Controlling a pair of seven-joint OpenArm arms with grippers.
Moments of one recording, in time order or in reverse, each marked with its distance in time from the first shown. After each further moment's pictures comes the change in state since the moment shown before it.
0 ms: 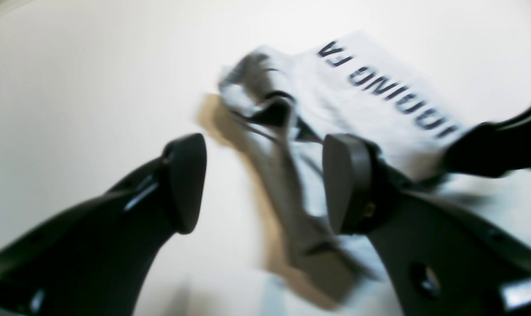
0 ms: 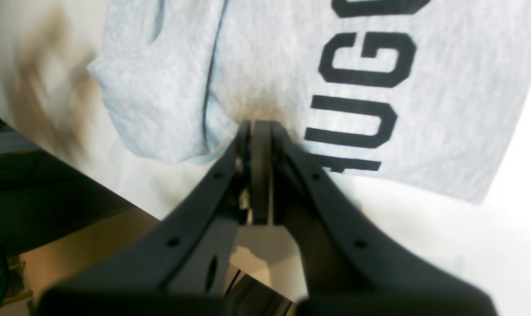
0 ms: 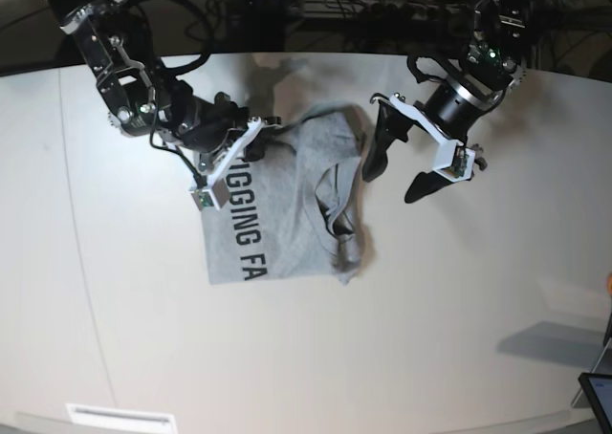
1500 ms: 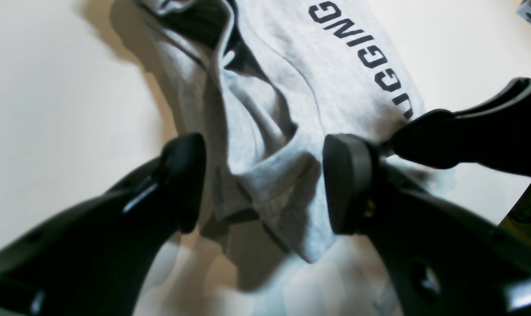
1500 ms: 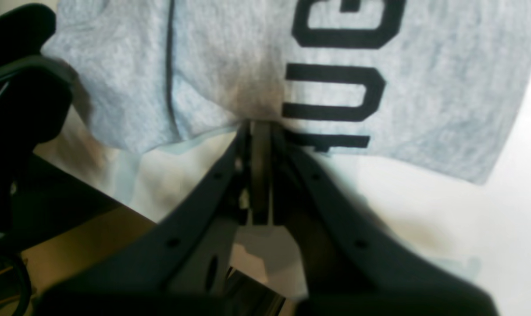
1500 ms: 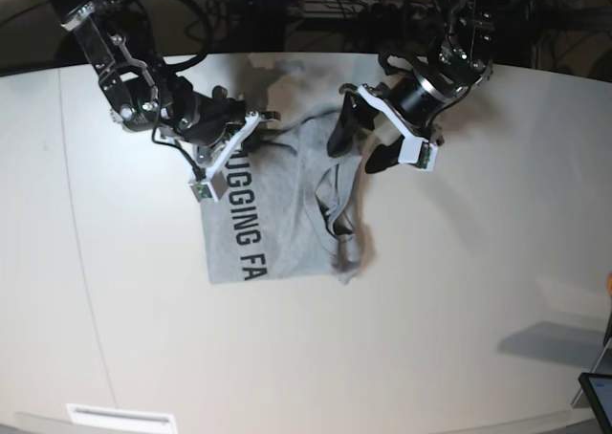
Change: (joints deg) left arm -1.8 5.0 4.9 -8.2 -4.4 0.2 5.9; right arm -0.8 0.1 0.0 -2.2 -0.2 0.0 0.0
